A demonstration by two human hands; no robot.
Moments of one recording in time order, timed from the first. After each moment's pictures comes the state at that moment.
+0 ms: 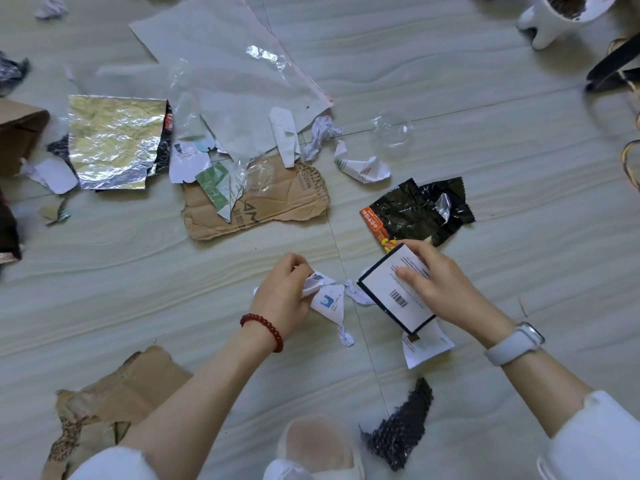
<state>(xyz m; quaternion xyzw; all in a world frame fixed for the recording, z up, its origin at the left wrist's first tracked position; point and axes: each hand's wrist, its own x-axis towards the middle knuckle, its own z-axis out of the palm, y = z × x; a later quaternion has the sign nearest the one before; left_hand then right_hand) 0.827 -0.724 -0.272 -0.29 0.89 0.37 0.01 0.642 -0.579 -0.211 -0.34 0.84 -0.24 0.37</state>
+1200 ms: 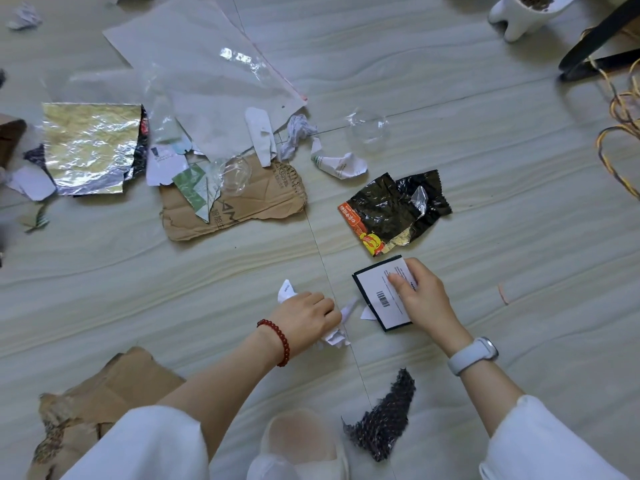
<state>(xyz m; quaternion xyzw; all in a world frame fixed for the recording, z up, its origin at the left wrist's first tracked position) 0.811 -0.682 -0.299 0.08 0.98 0.16 0.10 0.651 -0.540 -0.252 -0.23 0.88 -0.30 0.30</state>
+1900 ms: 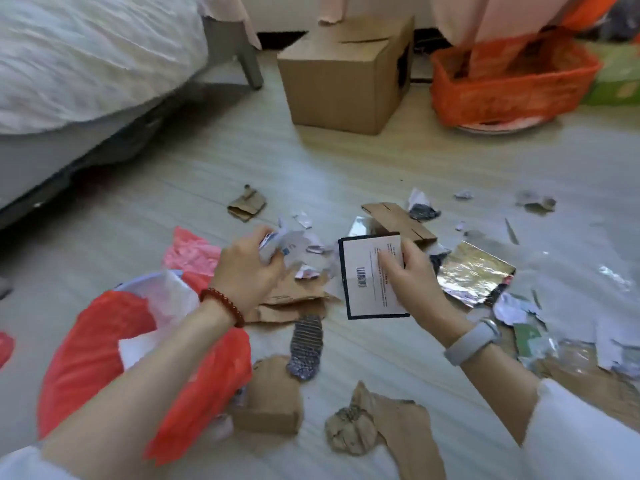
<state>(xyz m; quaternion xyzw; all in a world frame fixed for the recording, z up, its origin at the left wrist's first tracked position) 1.188 -0.851 0.007 -0.65 0.70 0.06 -0.29 0.974 -0.860 -0.035 -0.53 0.57 -0.42 0.46</state>
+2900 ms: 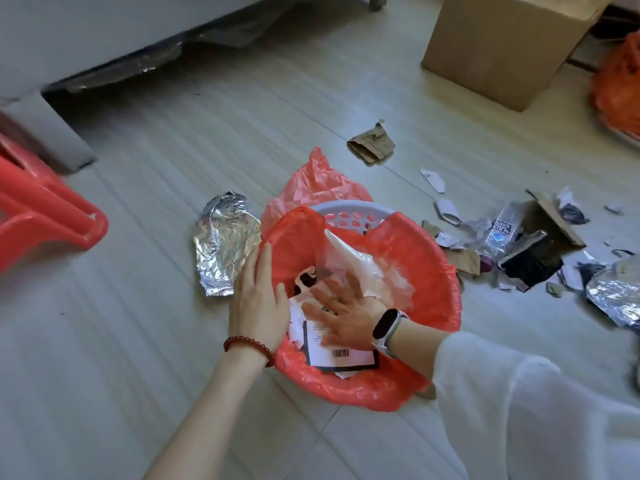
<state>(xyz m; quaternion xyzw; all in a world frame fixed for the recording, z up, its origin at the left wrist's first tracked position) 1.495 -0.724 -0.108 -0.80 0.51 0.15 -0.29 1.336 -0.803 -0.180 -0.94 0.22 0.25 0.03</state>
